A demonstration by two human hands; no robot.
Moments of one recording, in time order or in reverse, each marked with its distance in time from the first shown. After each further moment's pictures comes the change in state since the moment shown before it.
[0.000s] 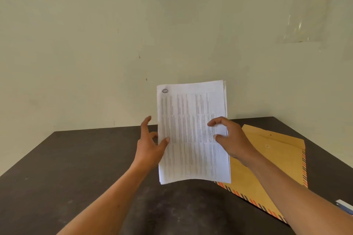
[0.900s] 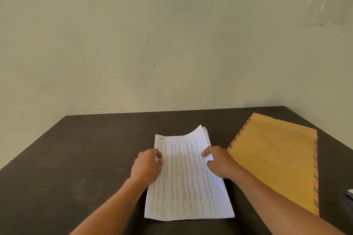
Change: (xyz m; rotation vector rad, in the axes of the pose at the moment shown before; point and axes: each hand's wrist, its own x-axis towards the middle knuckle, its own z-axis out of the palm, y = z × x) left_hand -0.037 -0.080 -0.014 0.688 -0.106 -0.169; right_hand -0.031 0.056 0.079 -0.460 -0.290 0.264
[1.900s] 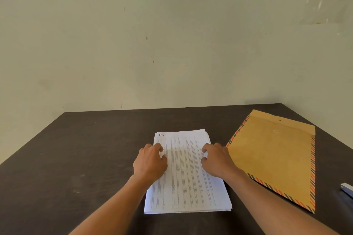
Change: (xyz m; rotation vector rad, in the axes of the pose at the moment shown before) left_hand -0.011 0.016 0.006 0.144 0.083 0.038; right_hand -0.003 -0.002 0.016 -0.256 0.146 -0.026
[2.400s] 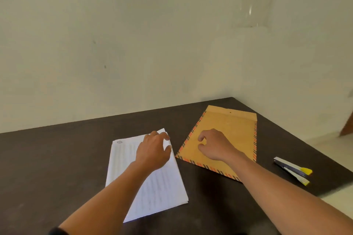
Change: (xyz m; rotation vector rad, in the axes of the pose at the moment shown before) left_hand 0.004 0.119 0.019 -0.056 -0.052 0.387; right_hand -0.029 0.082 -0.092 0.028 0.022 0.145
